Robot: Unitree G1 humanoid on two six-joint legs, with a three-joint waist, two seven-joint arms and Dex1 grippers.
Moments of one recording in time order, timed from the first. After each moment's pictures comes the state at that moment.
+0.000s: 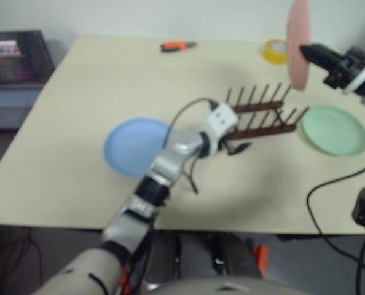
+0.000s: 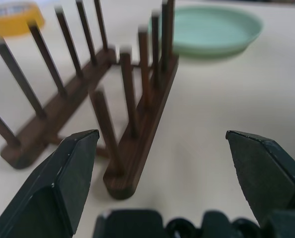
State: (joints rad) left arm -0.77 0.06 -0.36 0.43 -0.03 0.30 -0.62; right arm -0.93 -0.75 -0.25 0.40 0.61 0.61 0.96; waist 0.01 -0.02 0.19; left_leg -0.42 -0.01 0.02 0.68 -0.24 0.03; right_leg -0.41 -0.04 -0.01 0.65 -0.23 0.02
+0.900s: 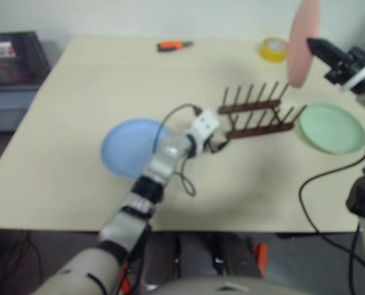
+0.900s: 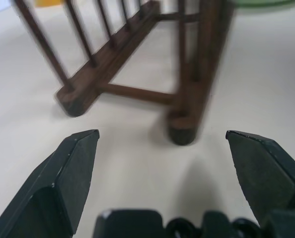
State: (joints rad) left arm -0.64 0.15 -0.31 0.28 0.05 0.28 -0.63; right arm -0.99 -0.73 -0.37 0.63 0.66 0.60 0.99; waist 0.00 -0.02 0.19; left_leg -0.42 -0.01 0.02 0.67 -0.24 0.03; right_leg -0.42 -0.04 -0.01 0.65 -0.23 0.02
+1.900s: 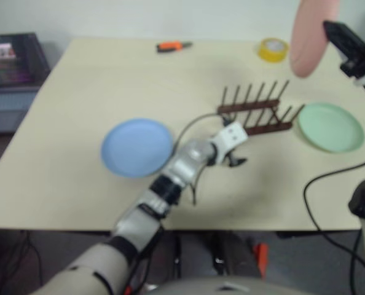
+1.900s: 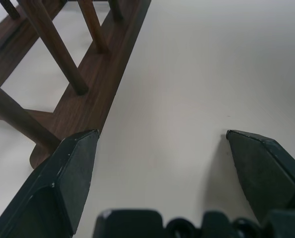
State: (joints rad) left arm -0.80 0.00 -0.46 0.54 0.11 0.32 -0.59; right arm -0.96 -0.74 -0.41 0.52 0.72 0.67 1.00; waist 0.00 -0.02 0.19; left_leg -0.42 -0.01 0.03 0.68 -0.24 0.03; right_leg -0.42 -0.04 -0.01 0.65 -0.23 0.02
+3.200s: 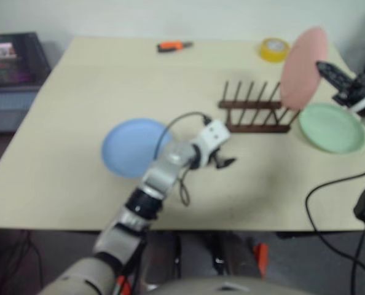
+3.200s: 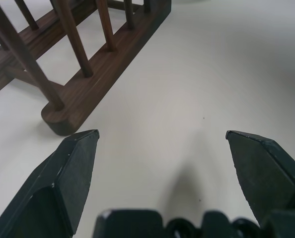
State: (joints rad) left arm -0.62 0.14 -0.40 0.06 0.06 0.60 -0.69; right arm -0.91 -0.78 -0.42 0.82 0.68 0.71 1.13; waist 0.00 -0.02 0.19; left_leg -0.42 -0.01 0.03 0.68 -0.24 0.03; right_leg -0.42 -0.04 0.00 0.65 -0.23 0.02
